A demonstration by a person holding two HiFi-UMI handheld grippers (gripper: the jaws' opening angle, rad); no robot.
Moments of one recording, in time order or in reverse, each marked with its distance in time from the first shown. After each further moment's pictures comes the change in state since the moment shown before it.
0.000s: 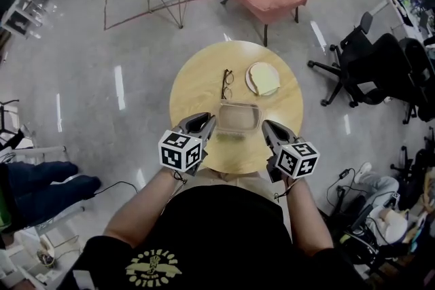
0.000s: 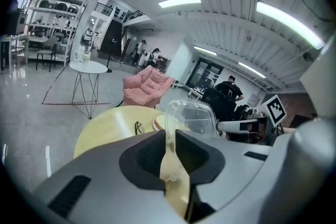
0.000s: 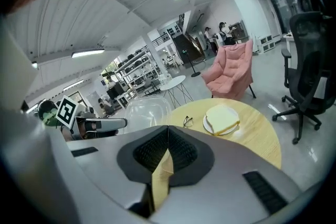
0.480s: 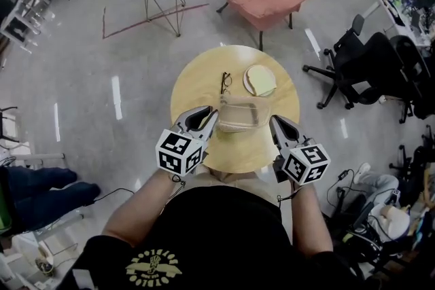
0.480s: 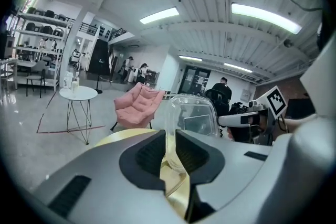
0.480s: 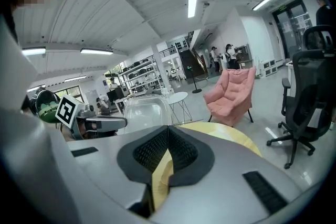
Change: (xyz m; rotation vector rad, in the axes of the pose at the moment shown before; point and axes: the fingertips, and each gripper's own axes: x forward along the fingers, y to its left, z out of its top) left arm -0.043 -0.041 0.054 0.183 -0.138 -0.034; right arm -0.056 0.043 0.051 -0.149 -0.141 -0.038
